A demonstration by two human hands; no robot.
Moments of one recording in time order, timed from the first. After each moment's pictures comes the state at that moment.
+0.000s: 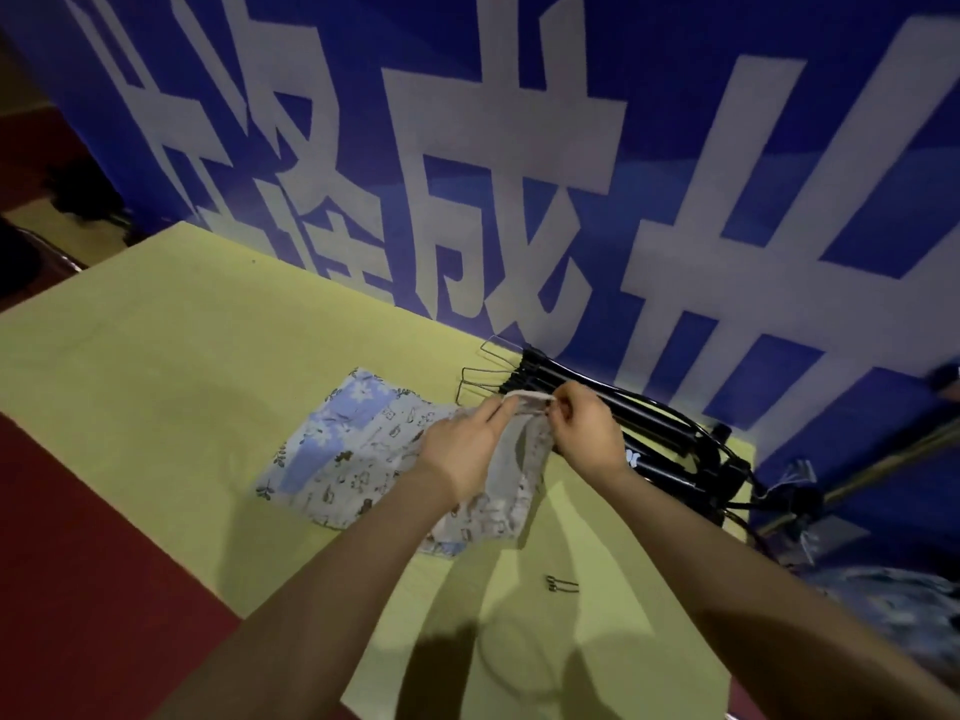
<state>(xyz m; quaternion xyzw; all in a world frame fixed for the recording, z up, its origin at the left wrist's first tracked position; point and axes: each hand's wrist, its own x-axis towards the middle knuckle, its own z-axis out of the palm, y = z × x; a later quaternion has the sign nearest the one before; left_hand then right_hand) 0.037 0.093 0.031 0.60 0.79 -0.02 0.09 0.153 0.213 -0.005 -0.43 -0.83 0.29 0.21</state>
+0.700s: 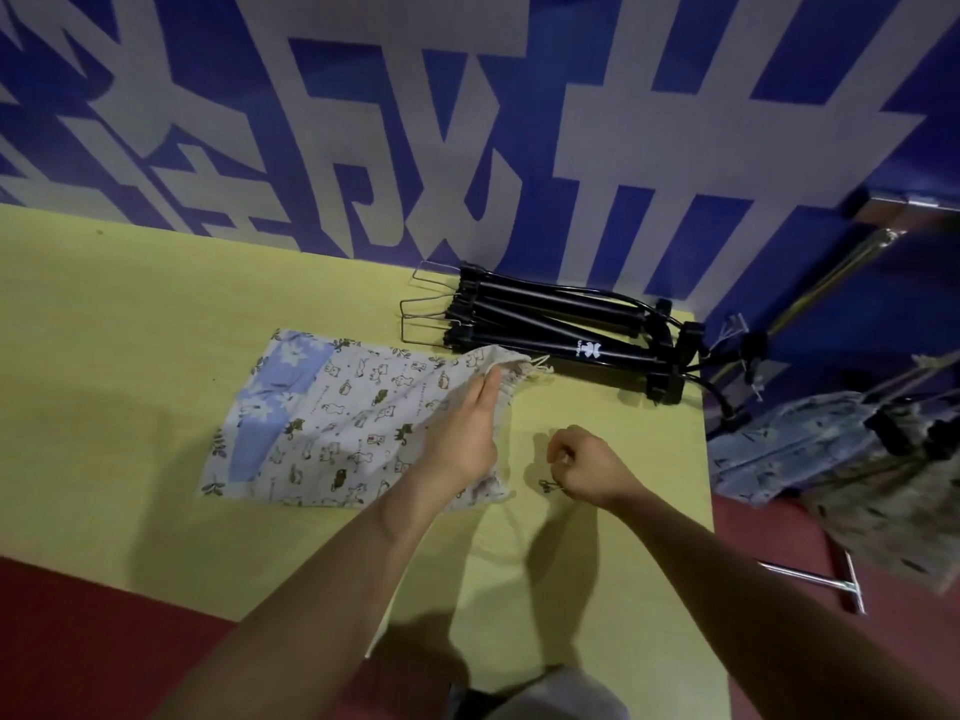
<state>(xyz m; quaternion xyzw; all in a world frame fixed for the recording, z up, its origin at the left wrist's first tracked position) 0.058 0.070 -0.037 0.63 0.74 0.09 0.22 0.235 0.127 -0.099 -0.50 -0.79 0.36 0.01</state>
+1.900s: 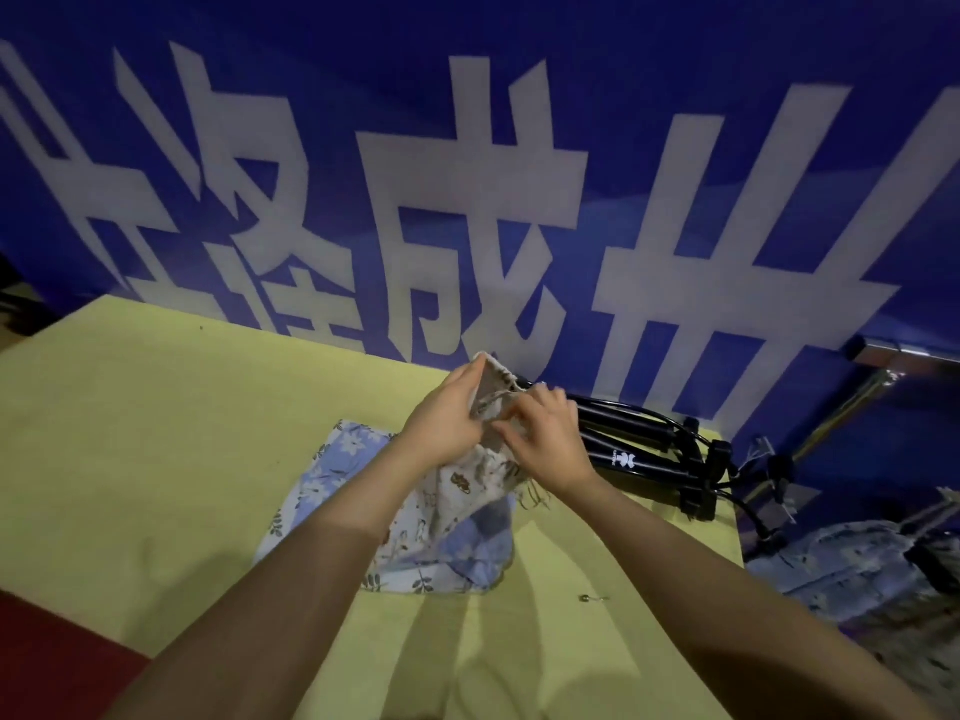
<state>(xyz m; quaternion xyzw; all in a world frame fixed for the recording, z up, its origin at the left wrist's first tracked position) -0.030 0.093 0.075 0.59 0.73 0.26 0.23 0.110 0.157 0.018 -0.37 -0.87 0.16 0.28</state>
